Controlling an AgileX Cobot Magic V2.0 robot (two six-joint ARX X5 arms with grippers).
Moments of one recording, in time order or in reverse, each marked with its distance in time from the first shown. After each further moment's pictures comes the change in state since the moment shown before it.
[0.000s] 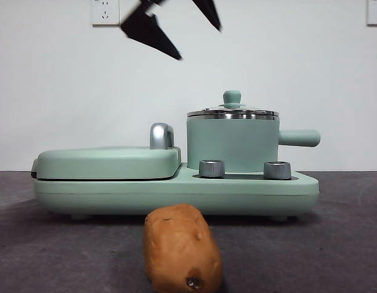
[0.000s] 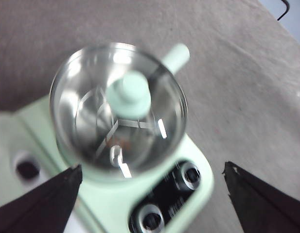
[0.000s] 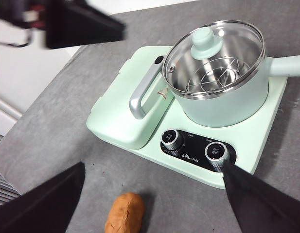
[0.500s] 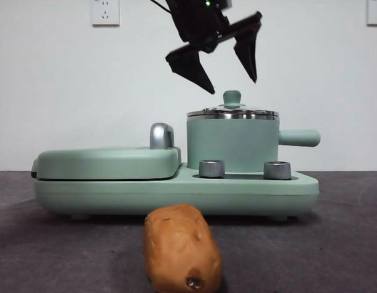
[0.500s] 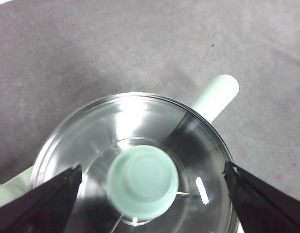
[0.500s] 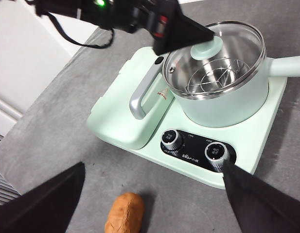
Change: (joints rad) left arm -0.105 0.293 0.236 0.073 -0.242 0.003; right arm 0.000 -0.002 0.000 0.000 0.000 0.000
